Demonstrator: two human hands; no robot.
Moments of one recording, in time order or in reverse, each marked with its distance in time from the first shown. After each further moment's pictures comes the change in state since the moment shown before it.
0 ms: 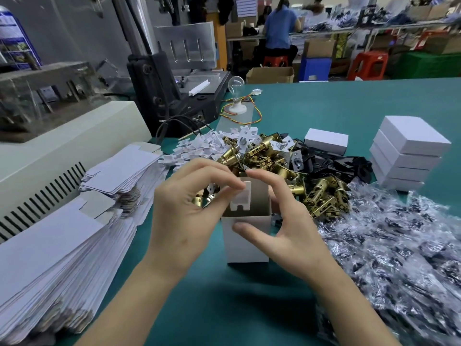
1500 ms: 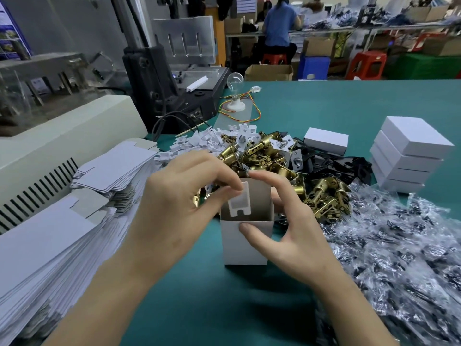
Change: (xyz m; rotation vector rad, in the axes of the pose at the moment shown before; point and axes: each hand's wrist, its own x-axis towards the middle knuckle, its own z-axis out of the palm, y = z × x) left_hand 0.014 0.004 -0.019 0.197 -0.154 0.150; right_hand -0.002 -0.005 -0.004 0.047 0.009 -0.007
